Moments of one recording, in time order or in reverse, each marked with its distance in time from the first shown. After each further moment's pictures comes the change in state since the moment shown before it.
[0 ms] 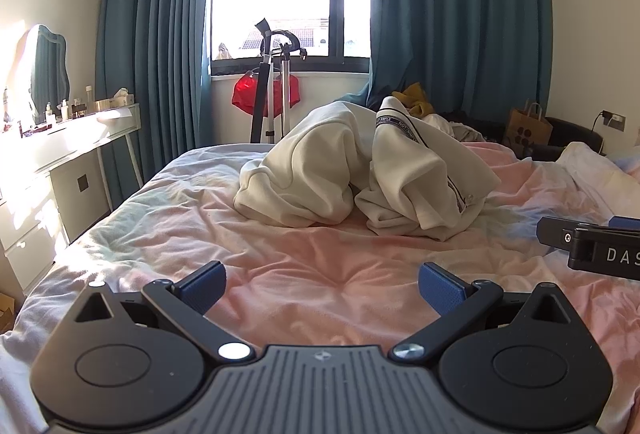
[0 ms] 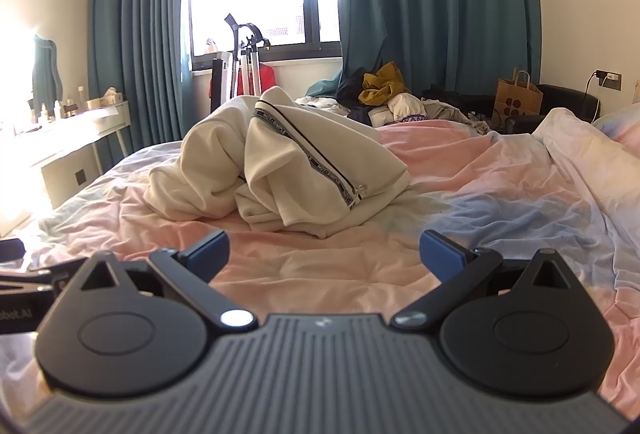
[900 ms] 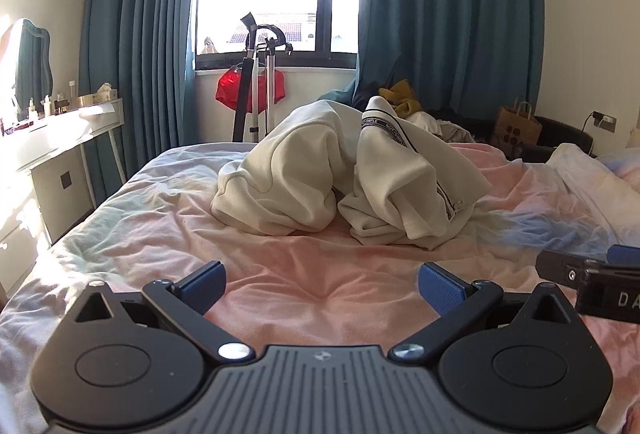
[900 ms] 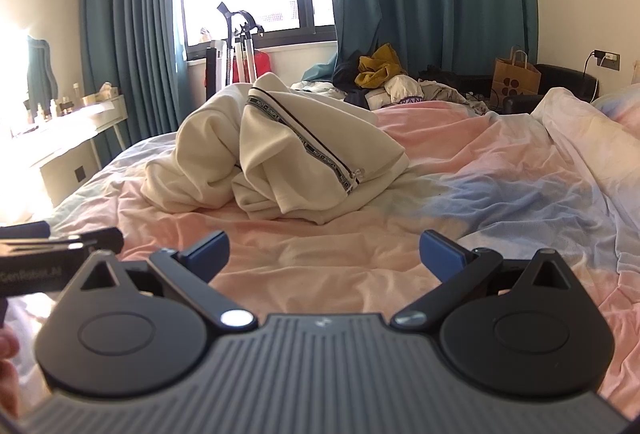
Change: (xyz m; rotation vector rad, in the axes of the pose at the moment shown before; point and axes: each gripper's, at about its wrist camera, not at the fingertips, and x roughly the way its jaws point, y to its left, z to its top) left arm 0.040 -0.008 0.028 -0.011 0.031 -0.049; right arm 0.007 -0.006 0.003 0.042 0.057 -0.004
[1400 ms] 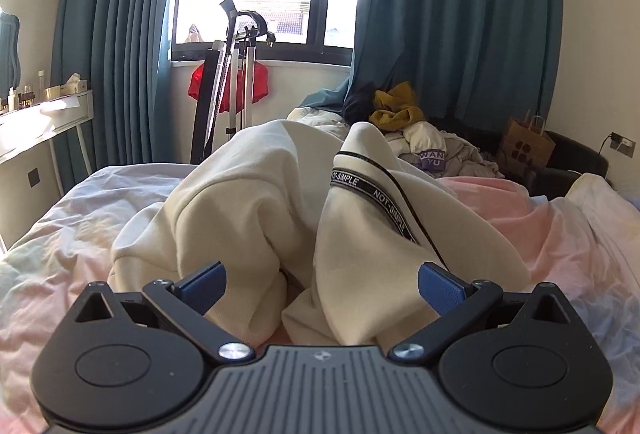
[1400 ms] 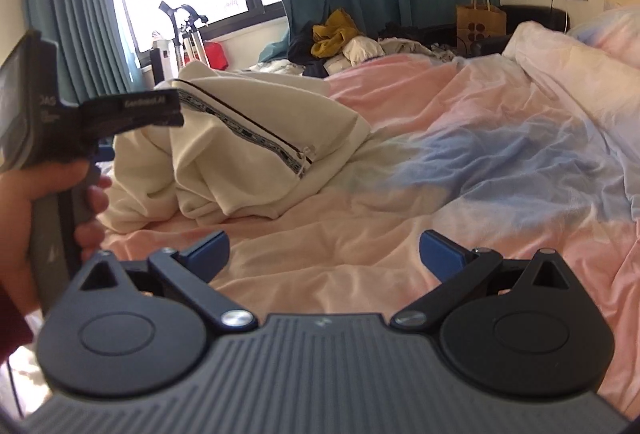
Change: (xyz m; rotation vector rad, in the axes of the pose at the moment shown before) left arm 0.224 -0.054 0.103 -0.033 0.014 -0.015; right arm 0.068 -0.052 -0.005 0.196 0.089 -0.047
